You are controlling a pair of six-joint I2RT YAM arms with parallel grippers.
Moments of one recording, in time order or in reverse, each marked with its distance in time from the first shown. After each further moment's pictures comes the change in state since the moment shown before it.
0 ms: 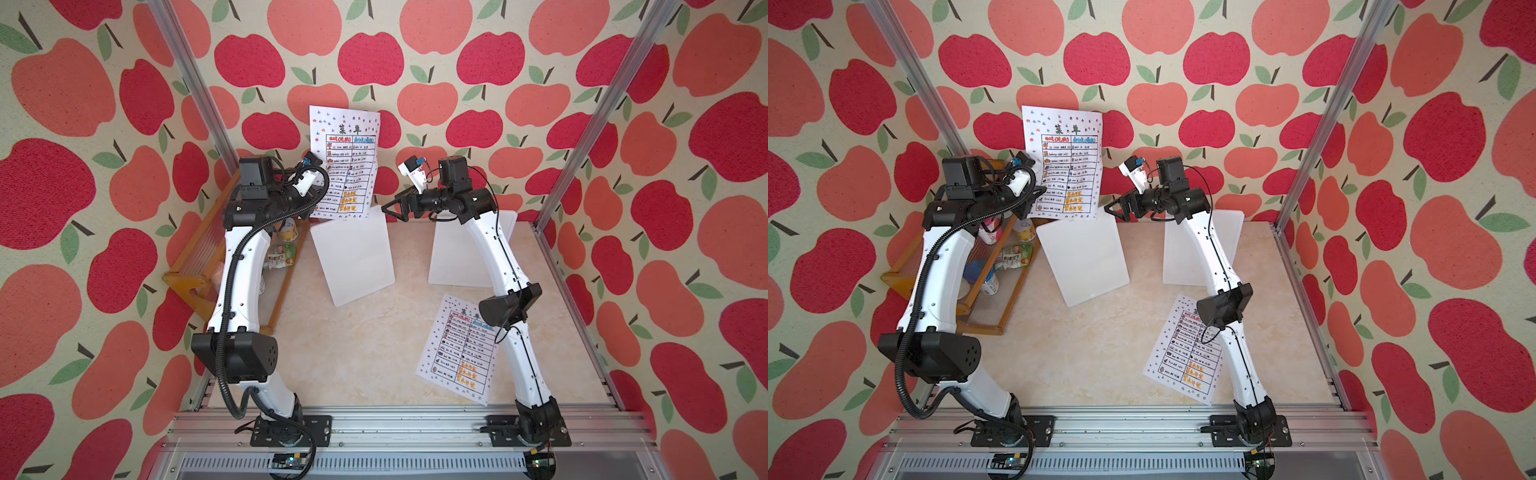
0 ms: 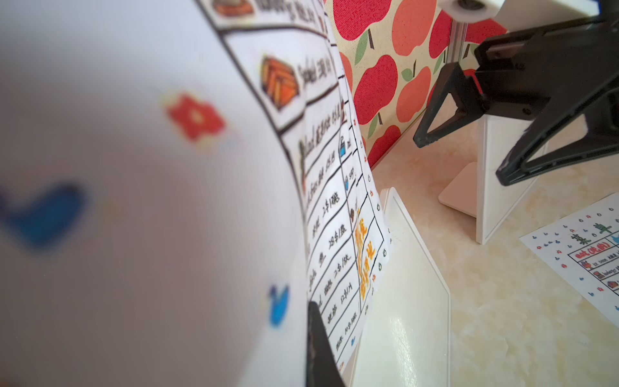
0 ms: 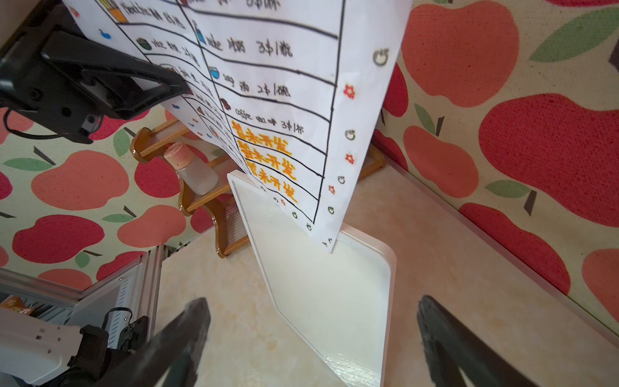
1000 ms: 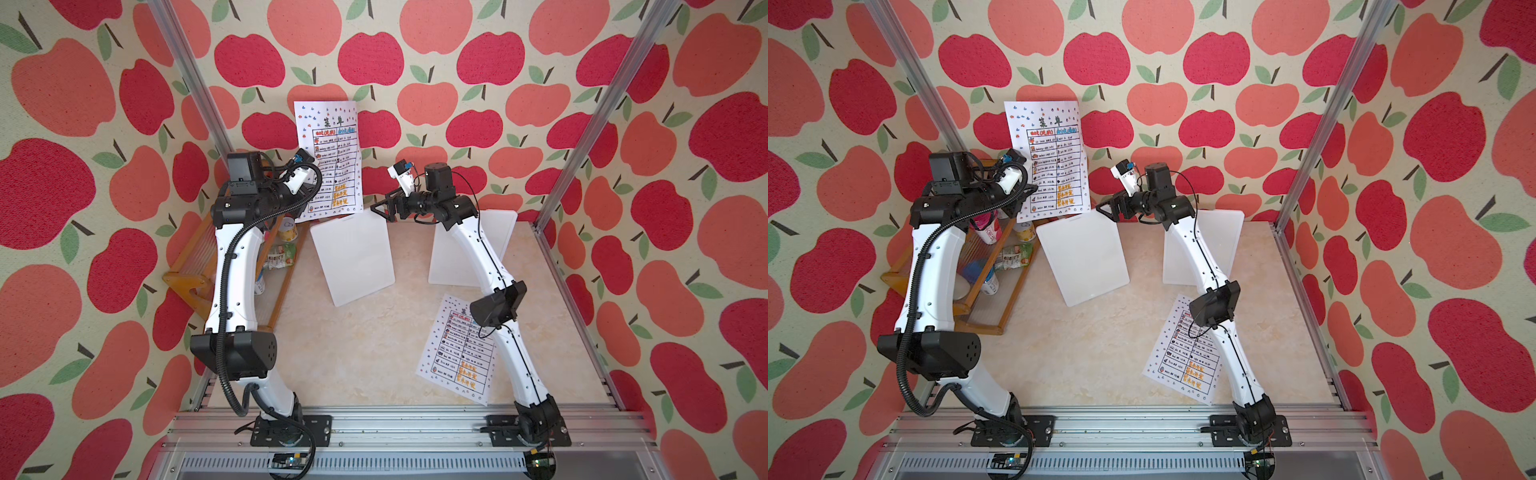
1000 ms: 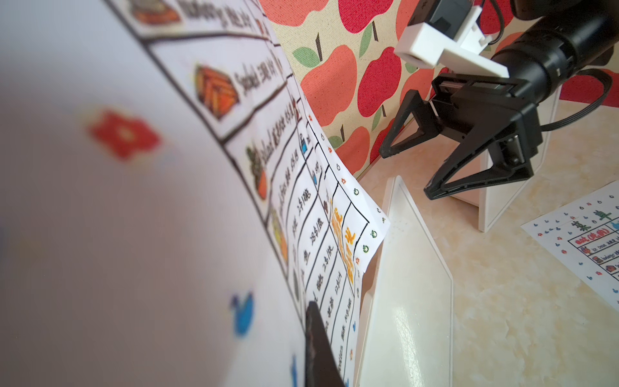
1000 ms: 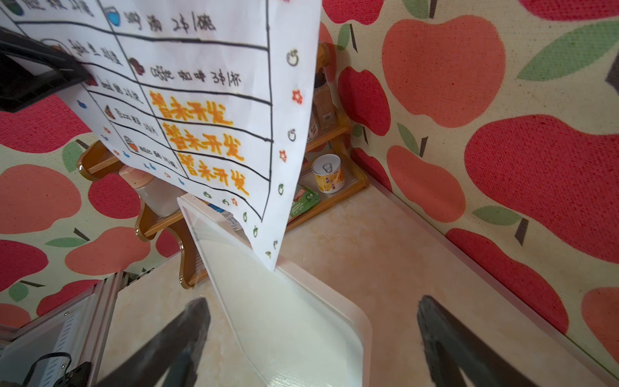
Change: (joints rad) left arm 0.042 0.005 0.060 -0.109 0.027 0.049; right arm 0.036 0.098 0.004 0.187 0.090 0.042
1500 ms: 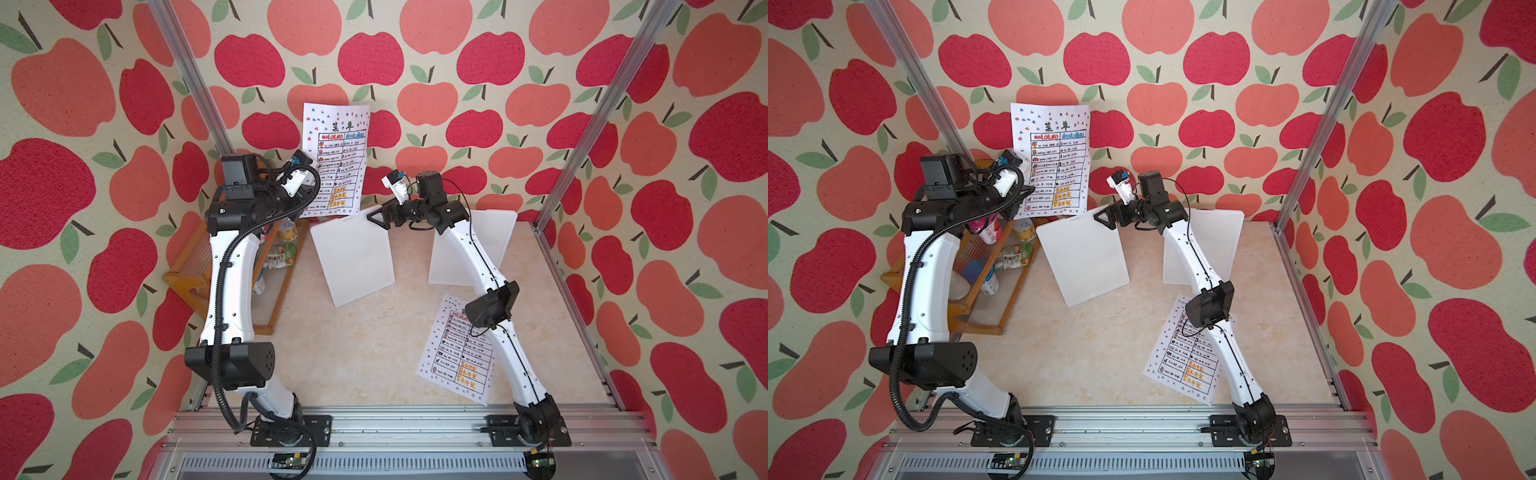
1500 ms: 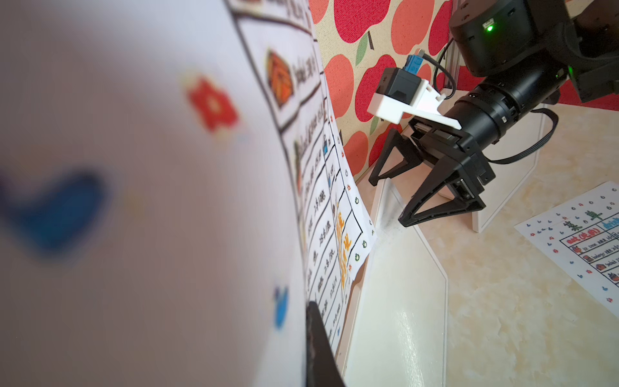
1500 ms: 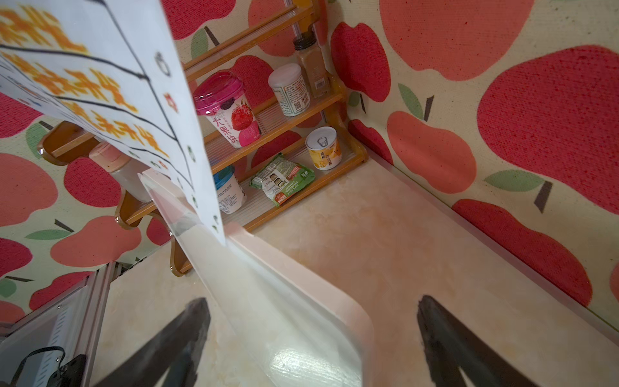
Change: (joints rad) left arm 0.005 -0.071 -0.053 0.008 -0.001 0.000; right arm 0.029 0.051 0.030 -0.063 0.026 -0.010
